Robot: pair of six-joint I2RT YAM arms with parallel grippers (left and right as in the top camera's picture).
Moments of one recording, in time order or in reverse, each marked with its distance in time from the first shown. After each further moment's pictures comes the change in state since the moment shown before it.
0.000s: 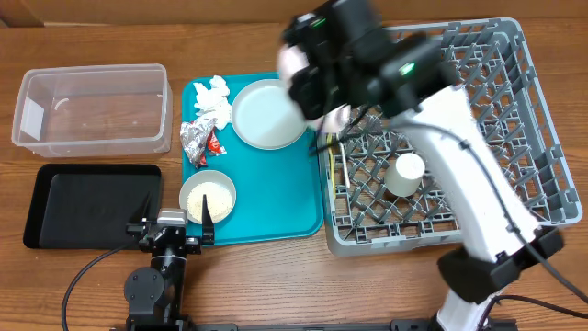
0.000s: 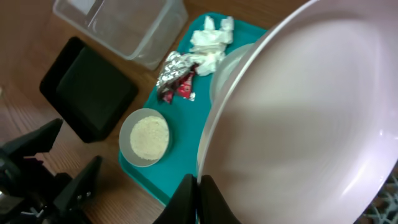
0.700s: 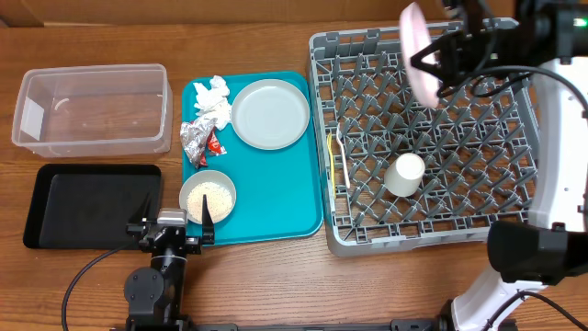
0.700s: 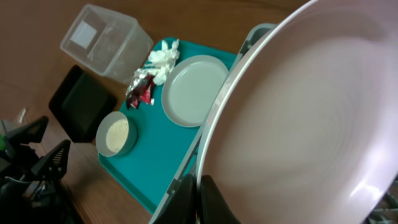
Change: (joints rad) left arm 0.000 0.000 0.000 0.000 0.000 0.000; right arm -0.575 0.000 0.001 -0.171 -0.402 -0.453
